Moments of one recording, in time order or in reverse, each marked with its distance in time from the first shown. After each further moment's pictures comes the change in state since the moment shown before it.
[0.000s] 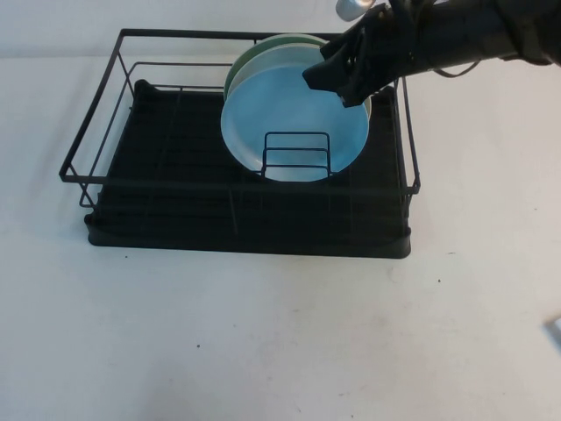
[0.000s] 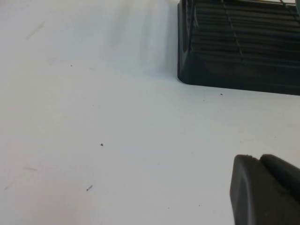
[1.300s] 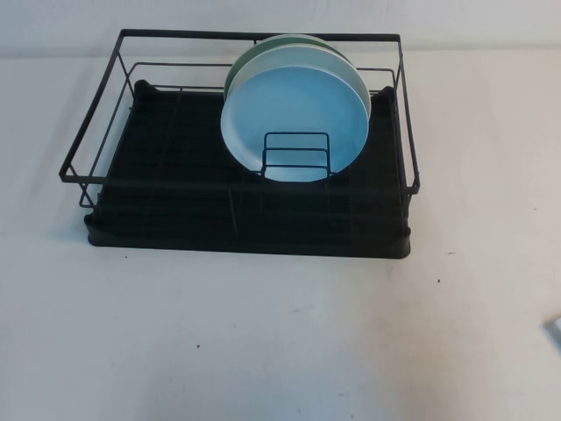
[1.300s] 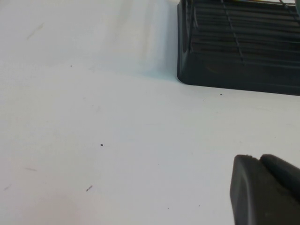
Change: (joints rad) right arm -0.298 -1.299 1.378 0.102 -0.305 0.661; left arm 0.000 0.000 0.000 0.000 0.000 0.000
